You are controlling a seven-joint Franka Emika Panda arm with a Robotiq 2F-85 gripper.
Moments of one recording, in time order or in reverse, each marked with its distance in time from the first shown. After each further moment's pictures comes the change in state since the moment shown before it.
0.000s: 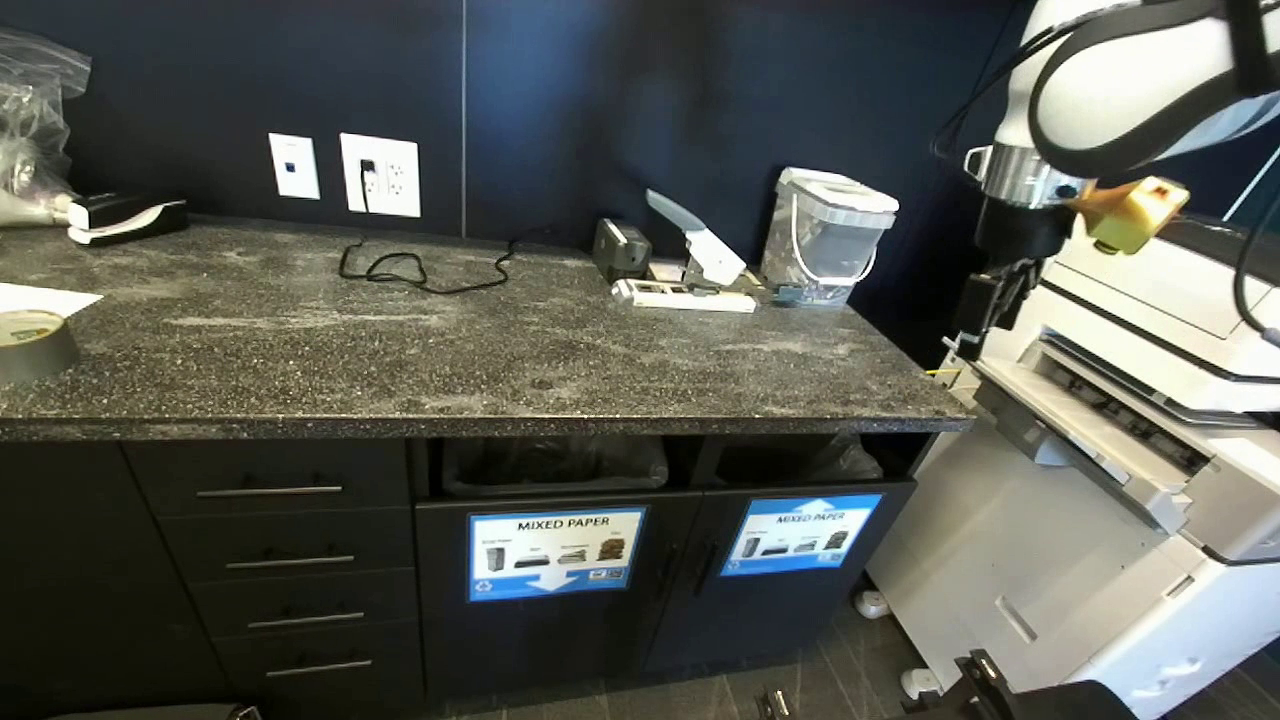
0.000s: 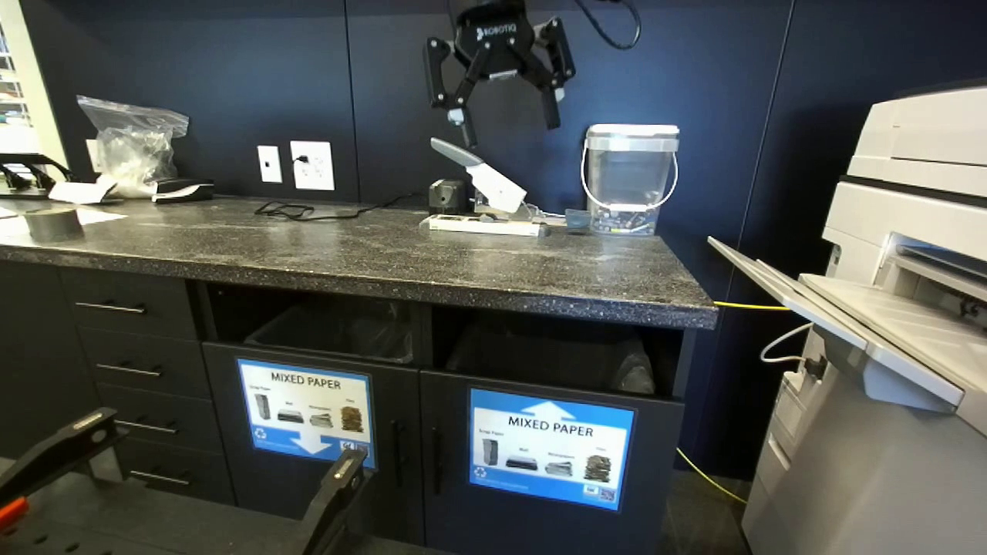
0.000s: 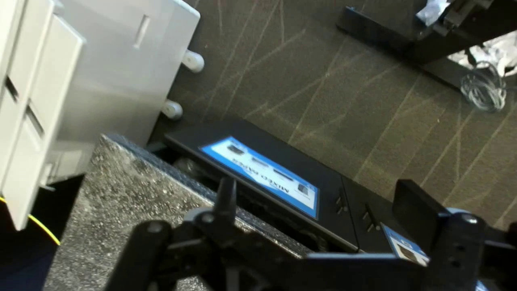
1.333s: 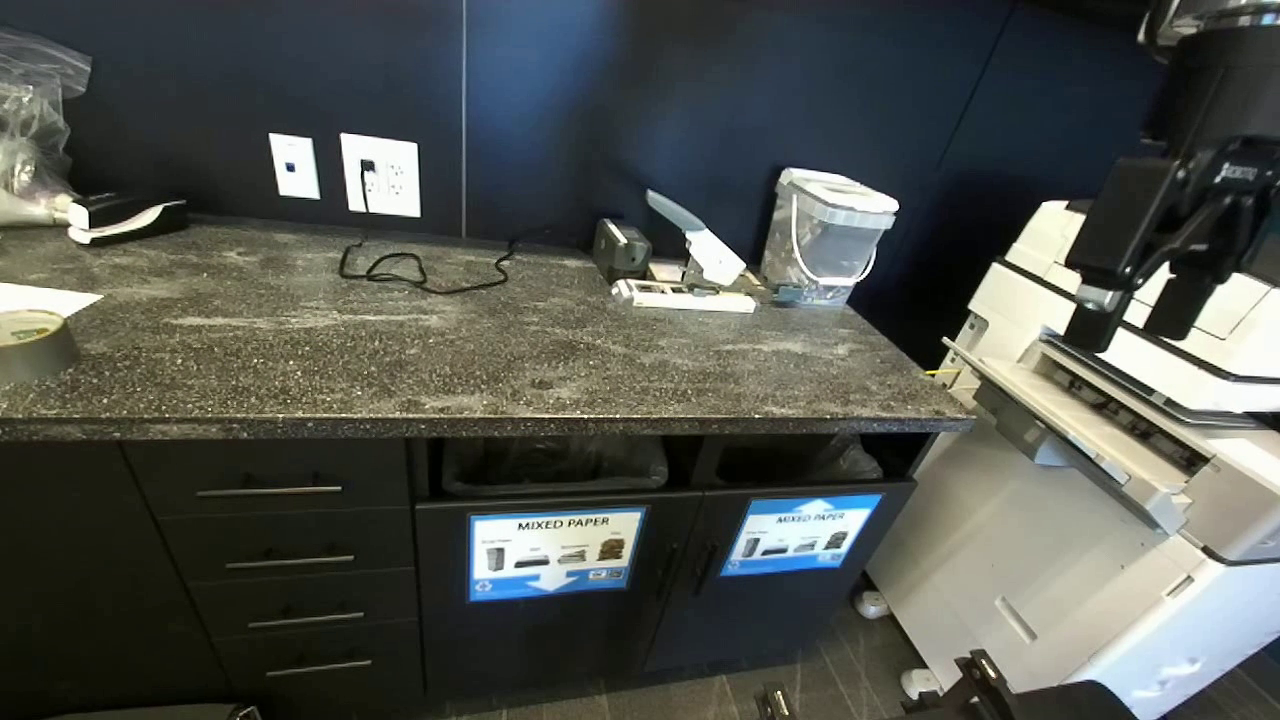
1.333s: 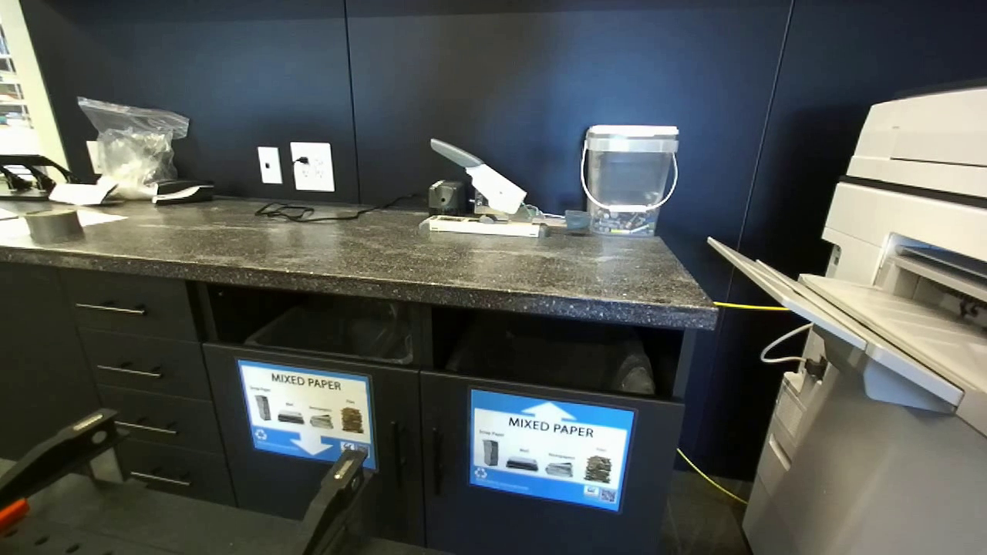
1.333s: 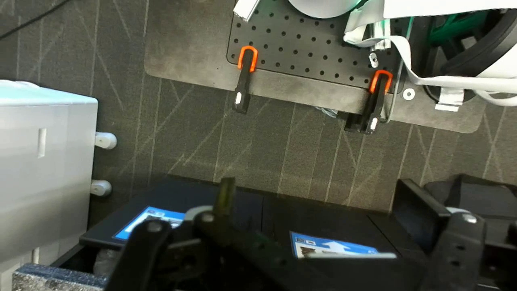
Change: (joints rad) arm 0.025 0.730 0.469 -0.216 0.204 -0.669 0.666
